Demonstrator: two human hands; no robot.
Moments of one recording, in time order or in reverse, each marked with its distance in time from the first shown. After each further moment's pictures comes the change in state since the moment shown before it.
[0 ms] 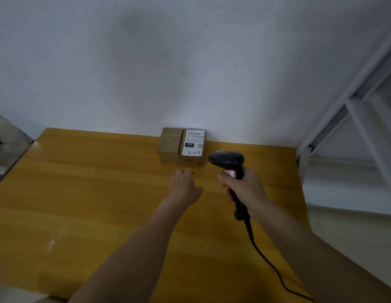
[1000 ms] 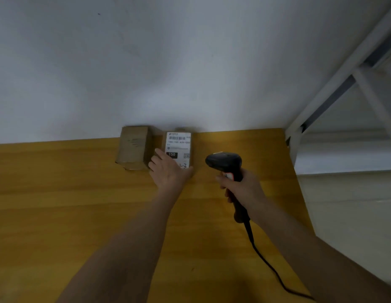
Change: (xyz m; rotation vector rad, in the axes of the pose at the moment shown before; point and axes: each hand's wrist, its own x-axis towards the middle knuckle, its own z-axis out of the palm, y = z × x) left_hand 0.134 0.025 0.042 0.034 0.088 -0.201; right_hand 0.093 0.053 -0.021 0.121 0.087 0.202
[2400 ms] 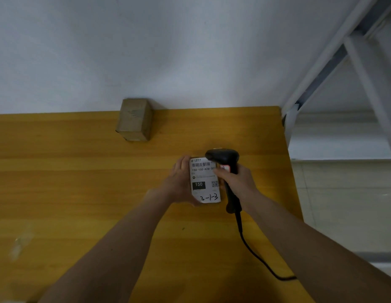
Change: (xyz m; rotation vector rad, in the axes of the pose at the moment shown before) left_hand -0.094 -0.042 0.027 0.029 -0.464 0.507; right_hand -0.041 0.043 -0.017 0.068 0.003 0.135
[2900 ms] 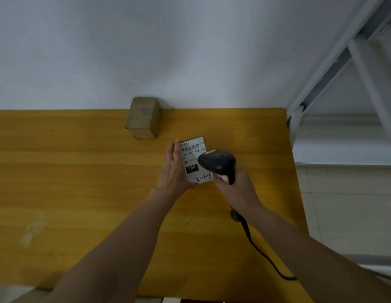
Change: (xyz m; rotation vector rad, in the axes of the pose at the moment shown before) left_hand -0.015 -0.008 0.001 0.055 0.482 -0.034; right_hand -0.037 0.011 0.005 -0.278 -0.108 -0.287
